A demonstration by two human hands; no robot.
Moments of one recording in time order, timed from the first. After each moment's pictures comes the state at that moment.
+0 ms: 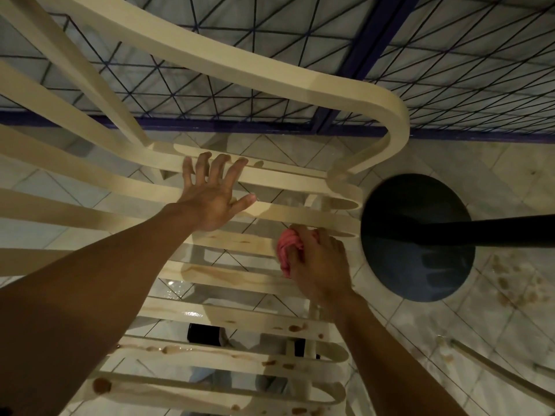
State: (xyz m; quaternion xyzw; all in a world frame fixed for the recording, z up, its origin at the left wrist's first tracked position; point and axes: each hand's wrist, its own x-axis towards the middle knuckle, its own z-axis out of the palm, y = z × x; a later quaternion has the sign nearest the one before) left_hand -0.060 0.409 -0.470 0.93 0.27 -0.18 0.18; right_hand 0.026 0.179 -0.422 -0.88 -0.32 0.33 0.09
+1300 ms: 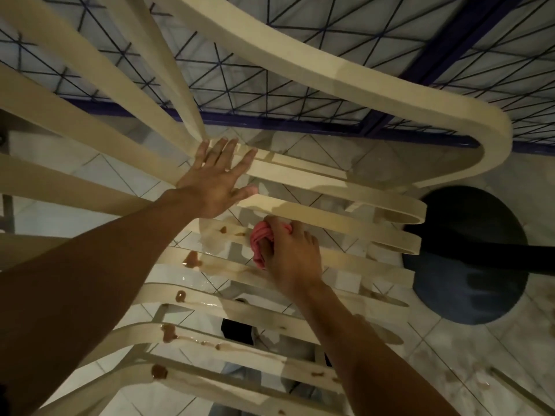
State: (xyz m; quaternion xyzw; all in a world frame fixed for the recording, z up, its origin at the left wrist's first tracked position) left_hand -0.122 0.489 -0.468 0.94 0.24 -0.23 0.12; right_hand -0.050 0.283 -0.435 -0.85 -0.40 0.35 0.07
